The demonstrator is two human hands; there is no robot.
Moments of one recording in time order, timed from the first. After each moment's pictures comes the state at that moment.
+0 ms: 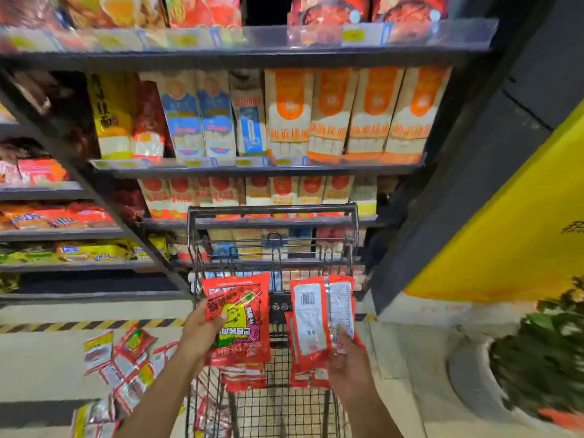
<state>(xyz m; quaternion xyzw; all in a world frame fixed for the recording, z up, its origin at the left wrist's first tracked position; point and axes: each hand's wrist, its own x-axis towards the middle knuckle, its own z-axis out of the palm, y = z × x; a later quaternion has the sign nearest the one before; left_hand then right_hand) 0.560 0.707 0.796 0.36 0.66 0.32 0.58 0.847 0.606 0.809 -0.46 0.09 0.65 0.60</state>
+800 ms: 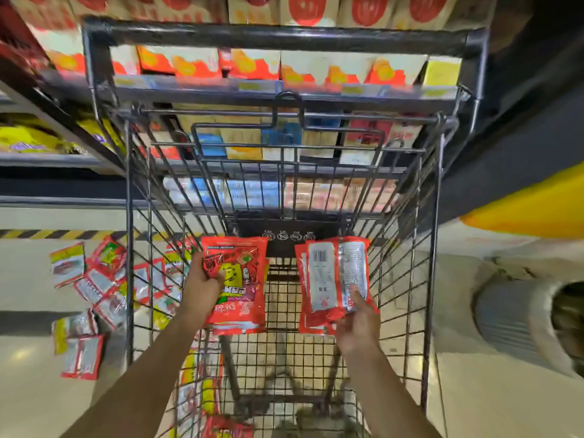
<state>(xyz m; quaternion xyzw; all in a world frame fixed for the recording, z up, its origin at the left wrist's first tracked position) 0.554 0.759 0.500 0.38 0.76 0.23 0.47 0.832 0.669 0.506 -0.60 0.22 0.55 0.53</state>
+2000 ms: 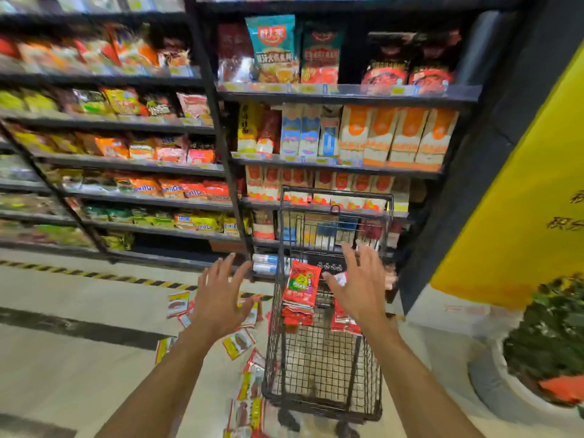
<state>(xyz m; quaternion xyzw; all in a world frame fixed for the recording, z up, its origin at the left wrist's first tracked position) 0.403 0.377 0.947 0.76 0.64 0.09 -0.05 0.709 0.384 0.977 -0.71 -0.67 0.02 0.22</state>
